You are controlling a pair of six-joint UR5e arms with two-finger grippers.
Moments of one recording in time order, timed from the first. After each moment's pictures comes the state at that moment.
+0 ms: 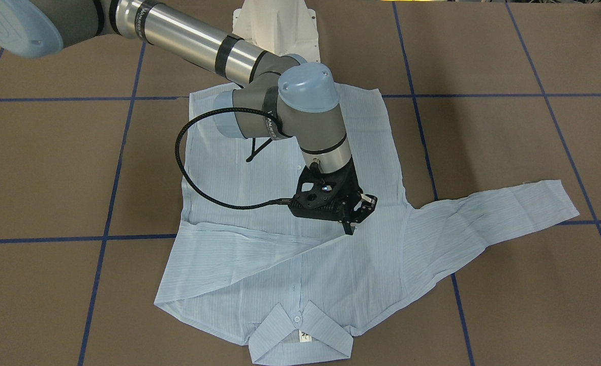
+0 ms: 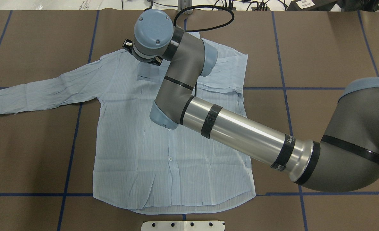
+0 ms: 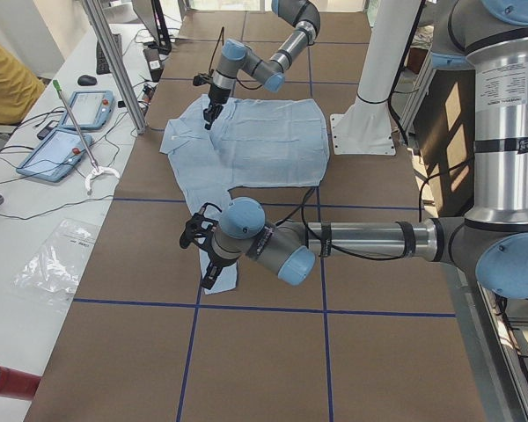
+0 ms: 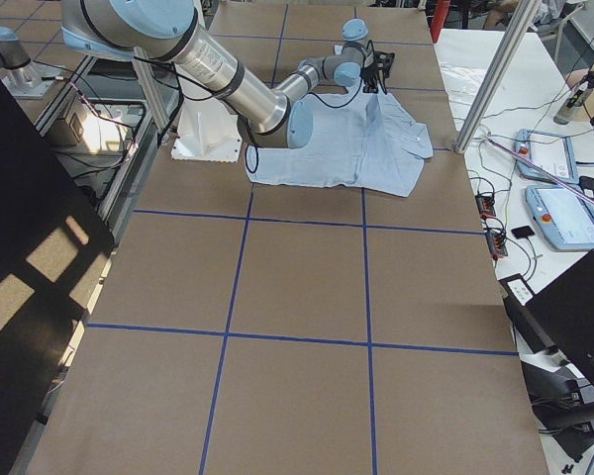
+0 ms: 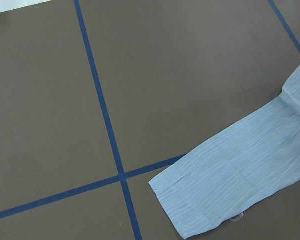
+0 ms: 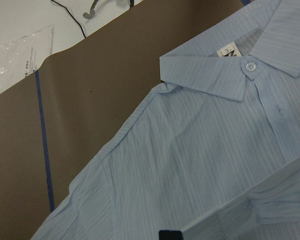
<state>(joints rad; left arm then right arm) -1.52 -1.47 -1.63 -2.18 -2.40 -0.15 0.60 -0.38 0.96 -1.03 1.70 1.62</state>
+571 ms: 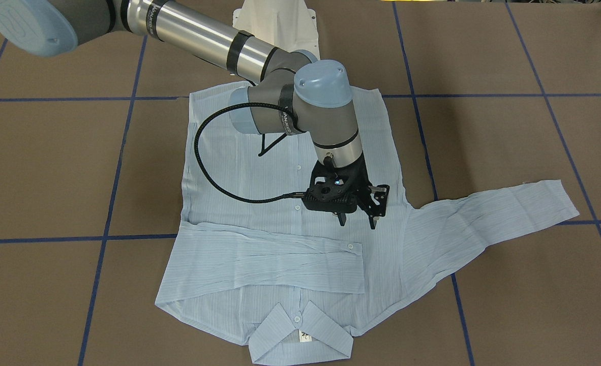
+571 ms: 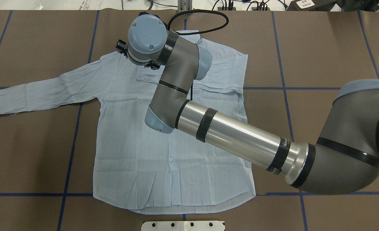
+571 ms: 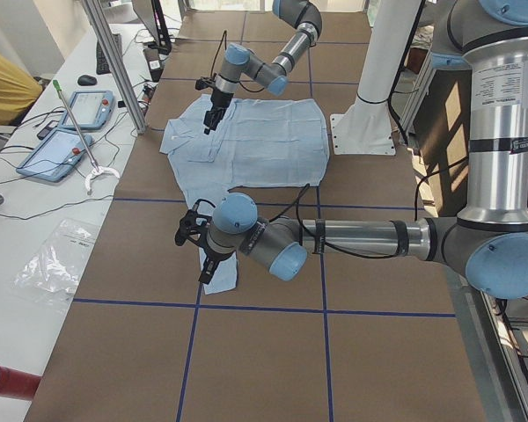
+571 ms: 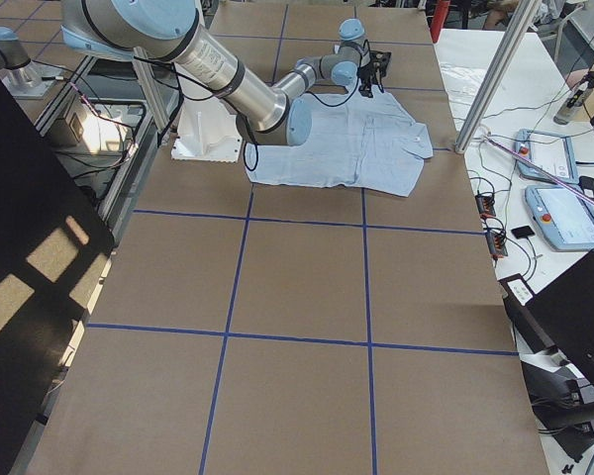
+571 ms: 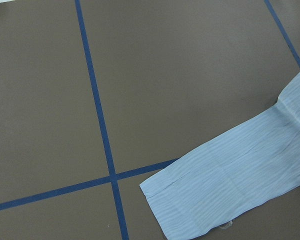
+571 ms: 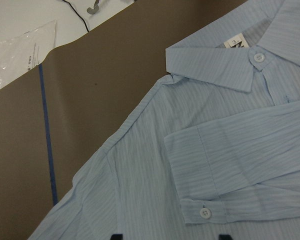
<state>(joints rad) -1.48 -1.54 -1.59 -2.18 -2.40 -0.26 0.58 -0.35 0.94 -1.03 1.68 1.62</state>
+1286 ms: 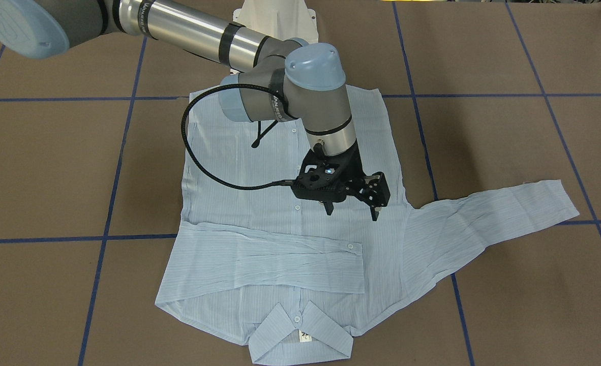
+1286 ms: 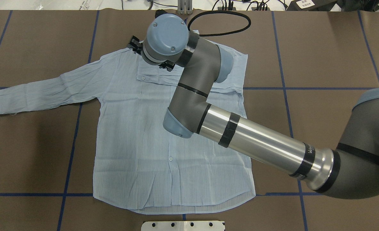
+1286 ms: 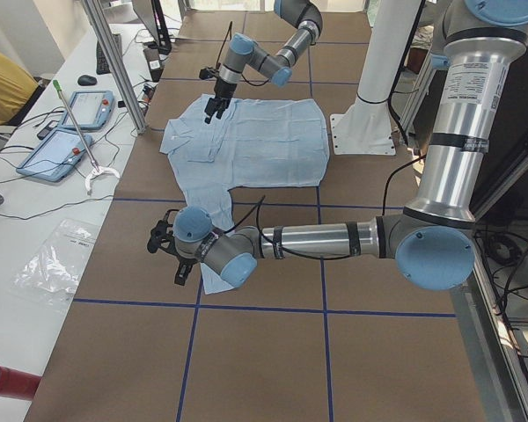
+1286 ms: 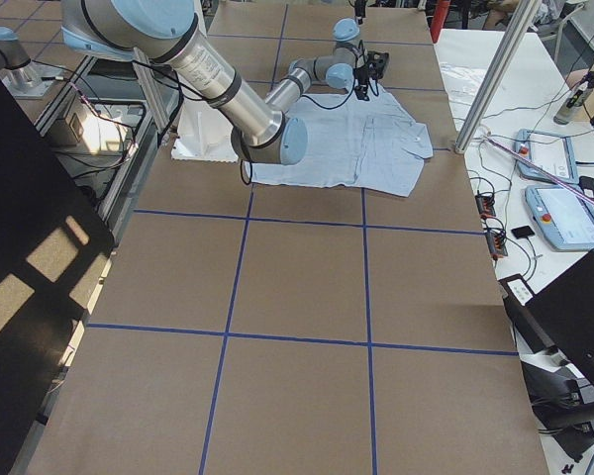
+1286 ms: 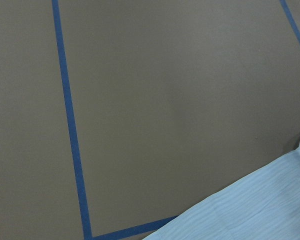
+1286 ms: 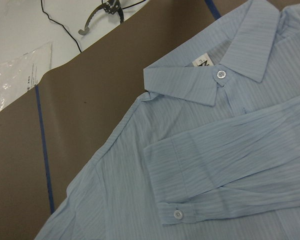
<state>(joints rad) -1.35 -1.73 -1.22 -2.42 -2.37 -0.45 0.60 -0.55 1.24 -1.11 1.68 1.67</state>
